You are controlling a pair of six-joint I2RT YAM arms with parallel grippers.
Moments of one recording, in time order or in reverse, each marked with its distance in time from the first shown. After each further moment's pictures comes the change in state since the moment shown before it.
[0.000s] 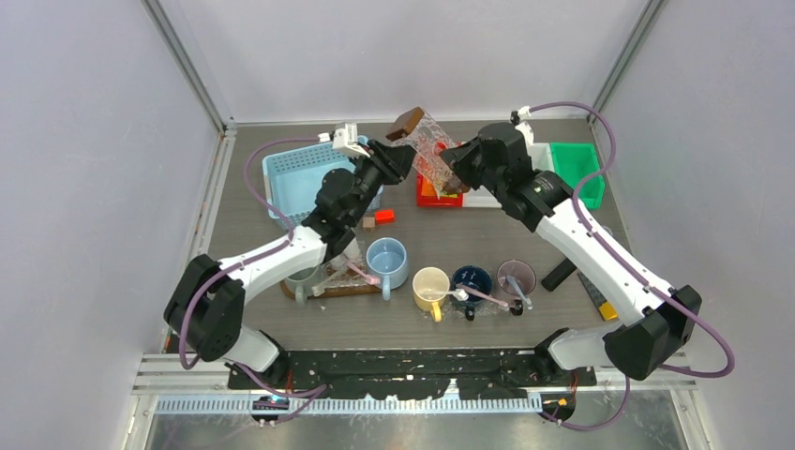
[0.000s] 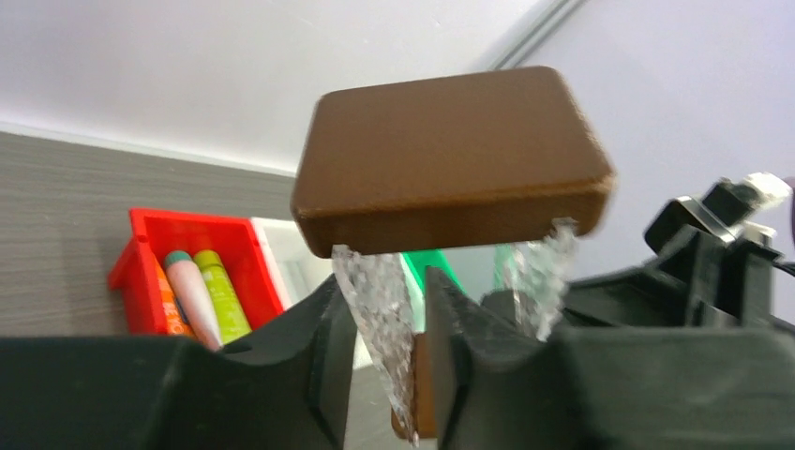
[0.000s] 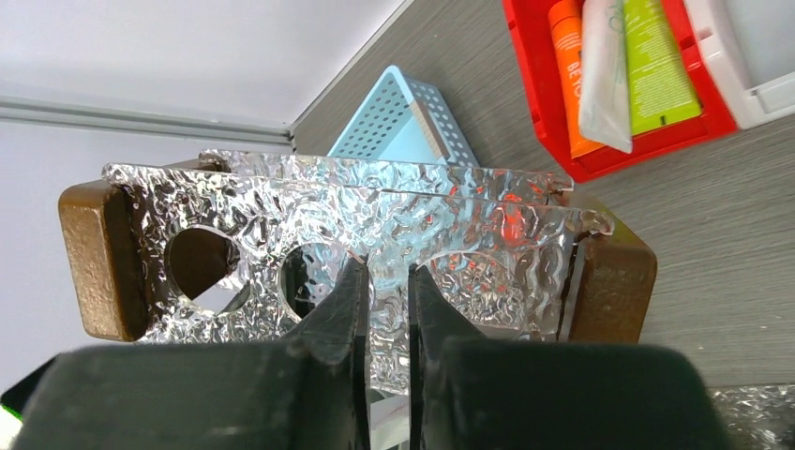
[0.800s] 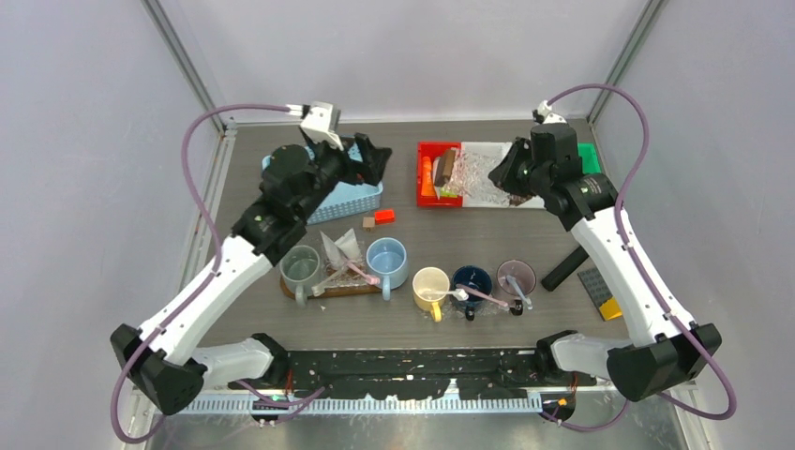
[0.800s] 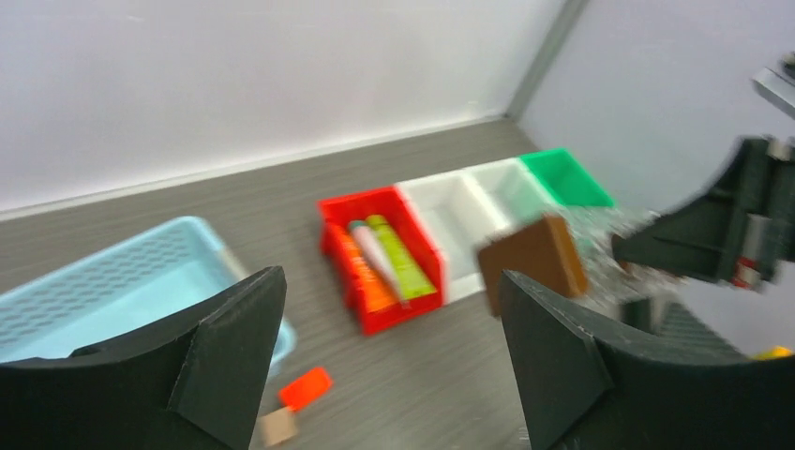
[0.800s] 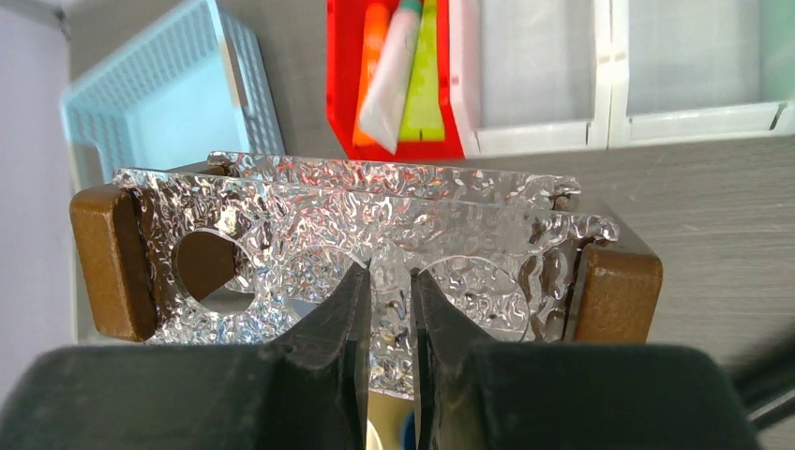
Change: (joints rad) left arm 0.034 -0.317 0.207 -0.710 0.087 0.434; right arm -0.253 -0.106 -0.004 -0.230 -0.185 -0.581
